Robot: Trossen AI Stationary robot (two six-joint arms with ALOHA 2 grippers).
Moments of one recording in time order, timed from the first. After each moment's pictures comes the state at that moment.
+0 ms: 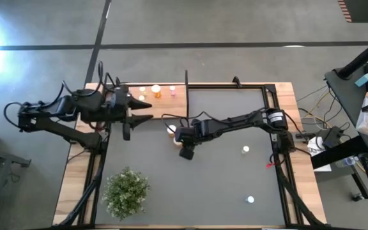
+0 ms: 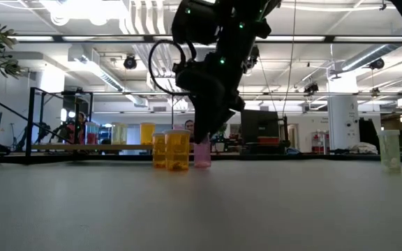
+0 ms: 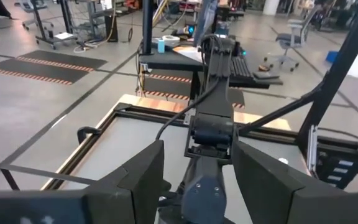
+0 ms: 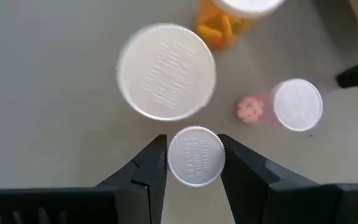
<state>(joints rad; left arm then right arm) -0.10 0.95 1.31 -0.53 -0.27 -0.15 0.01 2.06 1.56 -0.68 0.15 0.34</state>
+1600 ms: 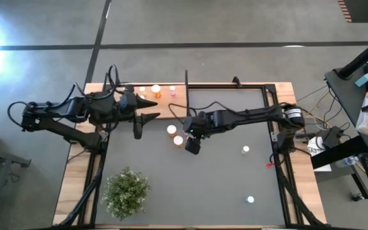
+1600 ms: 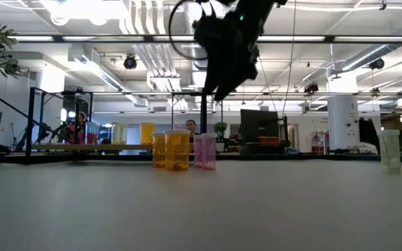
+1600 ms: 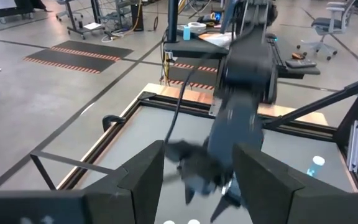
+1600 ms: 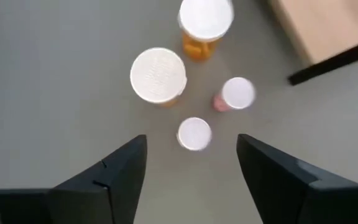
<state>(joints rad) -0.10 1.03 1.31 -0.53 -0.37 -0.15 -0.01 1.86 1.53 -0.76 0.10 0.34</state>
